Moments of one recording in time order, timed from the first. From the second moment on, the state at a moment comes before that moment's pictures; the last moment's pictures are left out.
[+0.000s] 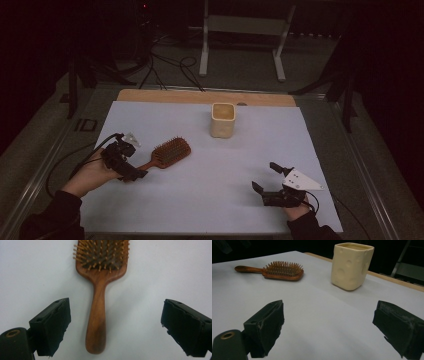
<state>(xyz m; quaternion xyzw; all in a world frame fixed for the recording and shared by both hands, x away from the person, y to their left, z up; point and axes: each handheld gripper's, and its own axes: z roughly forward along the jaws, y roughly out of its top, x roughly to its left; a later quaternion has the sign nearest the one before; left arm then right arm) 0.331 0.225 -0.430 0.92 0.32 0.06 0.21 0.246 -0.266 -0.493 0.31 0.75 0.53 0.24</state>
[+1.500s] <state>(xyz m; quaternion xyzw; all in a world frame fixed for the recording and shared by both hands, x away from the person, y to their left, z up) 0.373 0.202 -0.486 0.94 0.30 0.04 0.14 0.246 -0.266 -0.492 0.31 0.75 0.54 0.24</state>
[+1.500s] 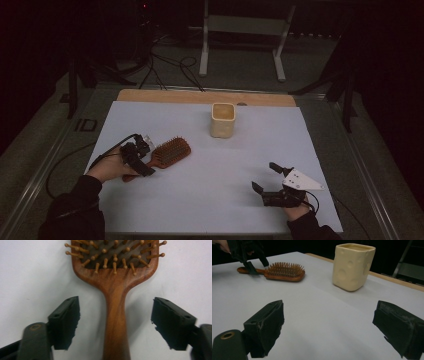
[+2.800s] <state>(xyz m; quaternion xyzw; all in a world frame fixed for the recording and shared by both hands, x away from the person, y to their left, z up) 0.393 0.177 -0.488 0.95 0.31 0.00 0.03 0.246 -0.266 -0.492 0.30 0.75 0.54 0.24</state>
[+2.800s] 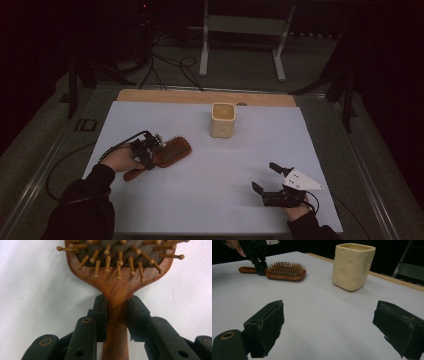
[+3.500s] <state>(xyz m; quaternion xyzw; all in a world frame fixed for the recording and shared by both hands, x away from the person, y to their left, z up) 0.371 0.191 -0.488 0.93 0.34 0.06 0.11 0.247 -0.266 -0.492 0.31 0.75 0.54 0.24</state>
